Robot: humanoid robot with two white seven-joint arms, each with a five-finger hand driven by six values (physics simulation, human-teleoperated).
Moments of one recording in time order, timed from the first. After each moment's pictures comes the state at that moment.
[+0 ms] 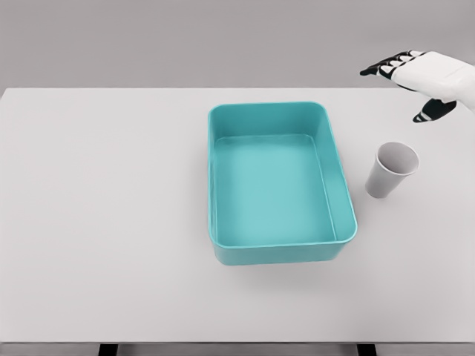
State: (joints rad) left arm 0.05 0.00 -0.12 -0.06 0.13 -0.37 -0.08; right arm -0.68 -0.90 0.47 -1.63 0.46 -0.18 0.61
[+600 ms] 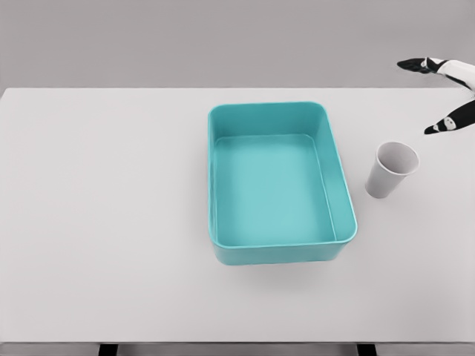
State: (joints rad) left arm 0.05 0.00 -0.12 -0.06 0.13 -0.37 -0.08; right arm -0.60 -0.95 0.39 -1.36 -0.17 -0.20 0.61
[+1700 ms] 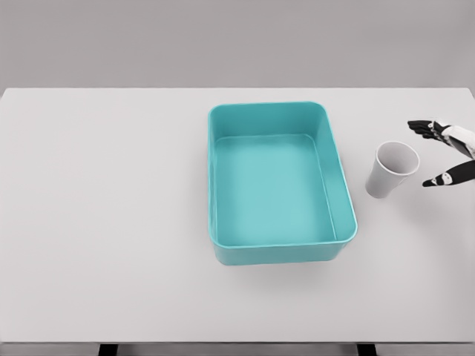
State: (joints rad) left arm 0.05 0.00 -0.12 -0.06 0.13 -0.37 -0.08; right arm -0.45 -0.87 0.41 -1.05 -0.29 -0.36 0.61
